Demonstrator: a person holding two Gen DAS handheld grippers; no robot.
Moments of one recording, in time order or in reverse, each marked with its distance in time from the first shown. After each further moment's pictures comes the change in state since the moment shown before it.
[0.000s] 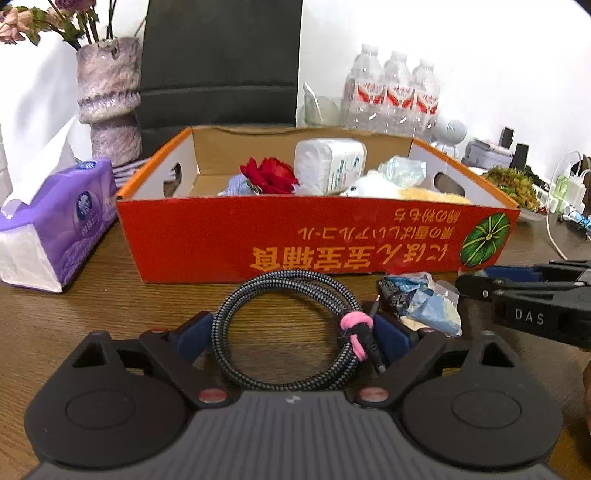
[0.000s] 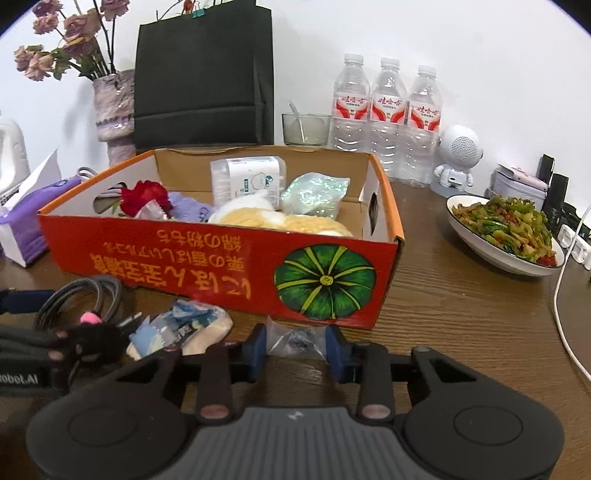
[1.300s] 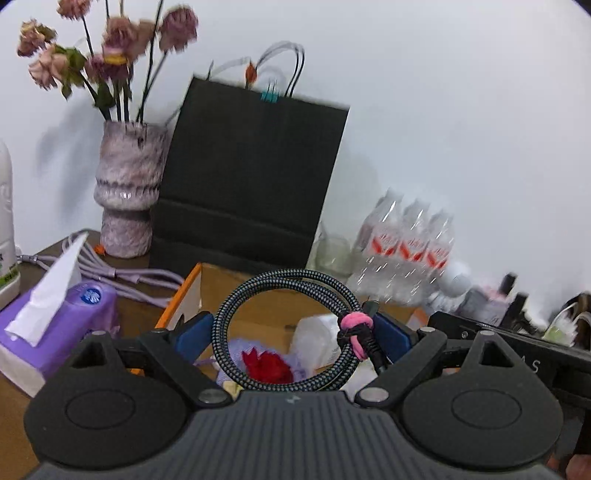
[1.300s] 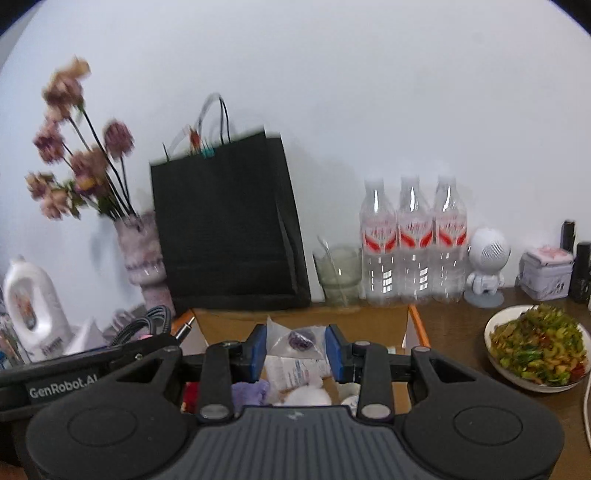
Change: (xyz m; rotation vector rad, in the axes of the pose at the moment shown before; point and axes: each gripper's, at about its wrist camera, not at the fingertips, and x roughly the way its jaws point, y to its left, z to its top) left arm -0.012 0.020 0.104 -0.199 -0.269 -0.014; right arm -0.018 0.008 0.106 0.127 -0.270 0.118
